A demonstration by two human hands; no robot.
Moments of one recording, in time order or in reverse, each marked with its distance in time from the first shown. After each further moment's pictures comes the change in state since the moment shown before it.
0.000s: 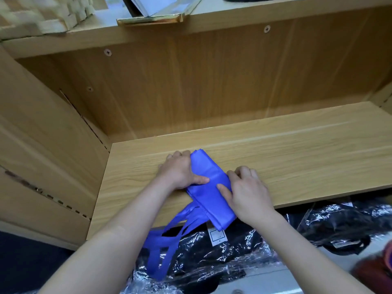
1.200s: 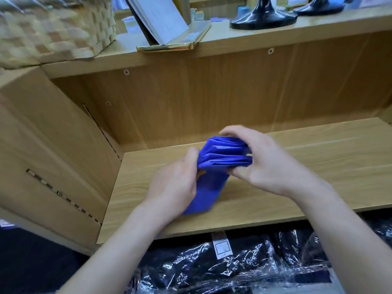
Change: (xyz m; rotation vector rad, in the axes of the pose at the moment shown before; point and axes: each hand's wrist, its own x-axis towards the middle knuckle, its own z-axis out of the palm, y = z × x) left_hand -0.099 0.022 -0.060 0.041 0.453 0.307; right_hand 0.015 -0.006 -0.135 0.518 0.109 -0.498
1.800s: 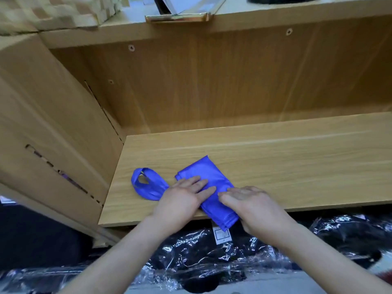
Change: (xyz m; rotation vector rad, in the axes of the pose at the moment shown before) left_hand -0.040 -0.050 0.100 0.184 -0.224 0.314; right_hand -0.068 0.047 0.097 -0.505 -0.210 -0.272
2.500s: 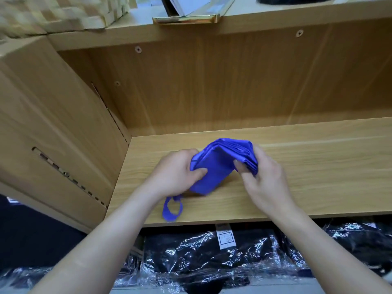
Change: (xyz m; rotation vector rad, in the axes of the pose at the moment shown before) left_hand 0.029 -0.019 -0.087 -0.527 0.040 -0.438; right_hand 0.043 0.011 -0.029 0.518 0.516 0.474
